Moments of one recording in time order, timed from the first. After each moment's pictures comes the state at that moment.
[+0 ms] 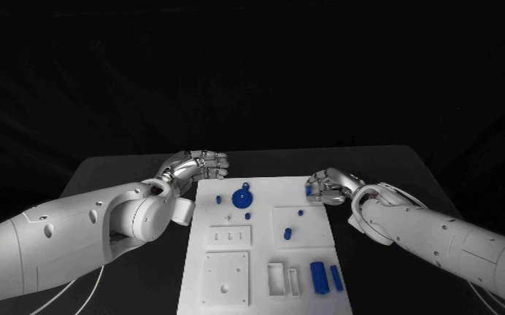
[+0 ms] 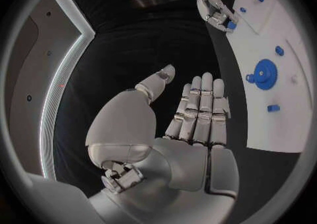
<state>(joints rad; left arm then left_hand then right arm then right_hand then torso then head) 1.34 -0.80 -0.14 1.43 0.02 -0.28 0.34 1.11 -0.10 0.52 -0.26 0.11 0.77 0.19 0.35 0.40 1.12 0.15 0.07 0.07 0.92 0.12 0.40 0.49 0.05 0.73 0.03 0.39 1.31 1.14 -0.60 0.01 0.92 -1.18 -0.35 0.20 1.08 -0.12 0.57 -0.27 0.10 0.88 0.11 0.30 0.42 1.17 0.01 1.20 1.24 1.30 -0.09 1.26 0.98 0.19 1.28 -0.08 1.04 1.31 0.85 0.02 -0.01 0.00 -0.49</state>
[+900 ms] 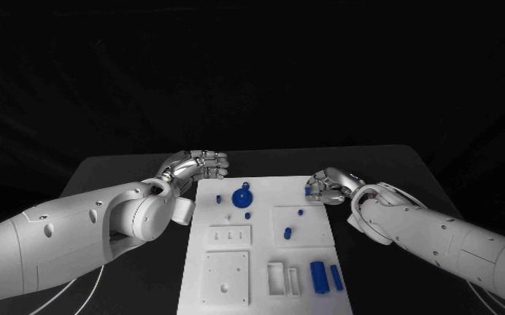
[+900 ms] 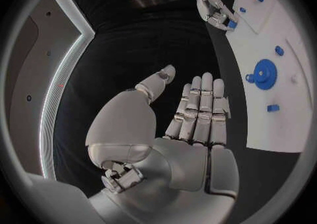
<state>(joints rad) 1.34 -0.81 -0.14 1.43 0.02 -0.28 0.34 1.11 -0.10 0.53 -0.26 0.11 0.77 0.19 0.35 0.40 1.12 0.15 0.07 0.07 0.92 0.12 0.40 0.49 0.05 0.73 0.03 0.39 1.31 1.14 -0.60 0.01 0.92 -1.18 -0.35 0.19 1.07 -0.11 0.64 -0.24 0.05 0.96 0.07 0.34 0.43 1.18 0.00 1.20 1.24 1.30 -0.11 1.26 0.98 0.19 1.28 -0.07 1.05 1.31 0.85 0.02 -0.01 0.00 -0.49</state>
